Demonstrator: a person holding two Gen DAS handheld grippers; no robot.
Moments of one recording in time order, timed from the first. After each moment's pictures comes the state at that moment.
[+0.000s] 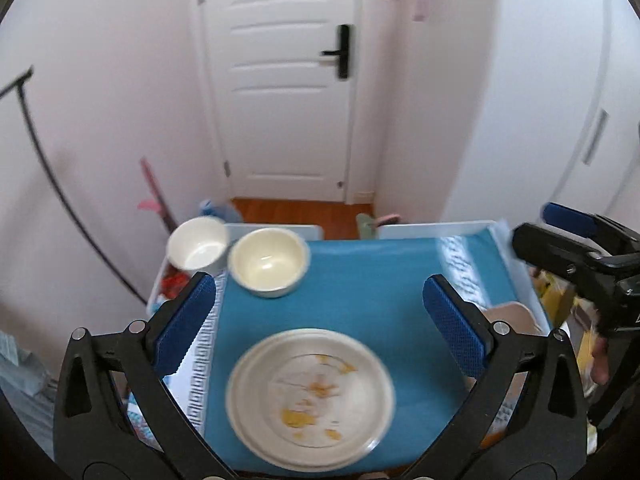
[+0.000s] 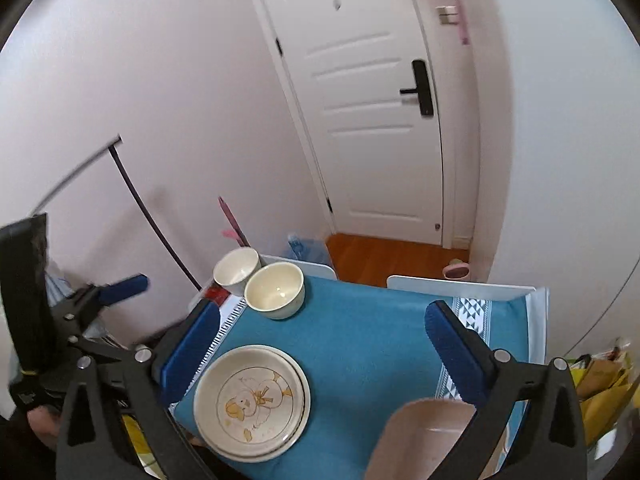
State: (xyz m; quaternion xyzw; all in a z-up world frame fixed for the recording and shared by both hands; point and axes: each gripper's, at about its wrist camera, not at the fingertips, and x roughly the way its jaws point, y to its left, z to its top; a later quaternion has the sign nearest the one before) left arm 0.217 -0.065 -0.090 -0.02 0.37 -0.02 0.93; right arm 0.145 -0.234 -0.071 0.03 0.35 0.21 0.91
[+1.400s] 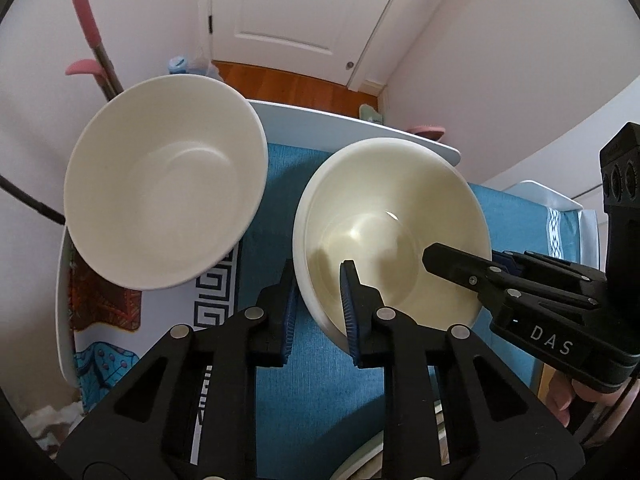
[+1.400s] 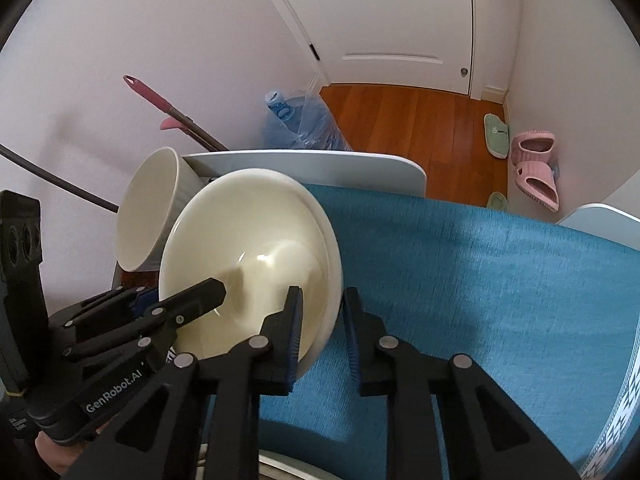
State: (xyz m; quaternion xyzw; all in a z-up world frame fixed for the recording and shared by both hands) left arm 0.408 0.047 -0.304 -0.10 0.57 -0.09 0.81; right arm 0.336 -0.086 -0.287 0.06 0.60 0.19 0.78
